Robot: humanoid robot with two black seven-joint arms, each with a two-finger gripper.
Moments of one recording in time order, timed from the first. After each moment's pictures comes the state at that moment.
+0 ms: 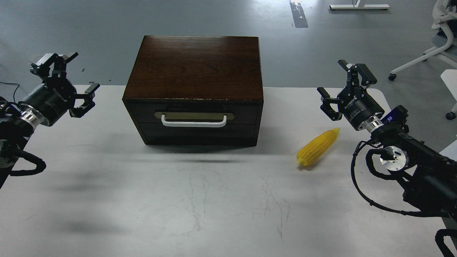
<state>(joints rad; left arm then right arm) -0.62 0.73 -0.63 -0.85 0.06 -0.49 -0.36 0.71 -0.35 0.57 0.62 -0.20 0.49 0.49</state>
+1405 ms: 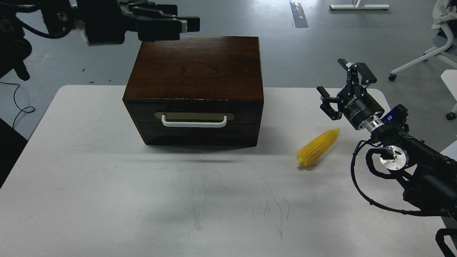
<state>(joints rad) -1.39 0.76 -0.35 -1.38 1.64 -0.49 -0.49 0.71 -0.36 0.57 0.63 -0.20 0.49 0.49</state>
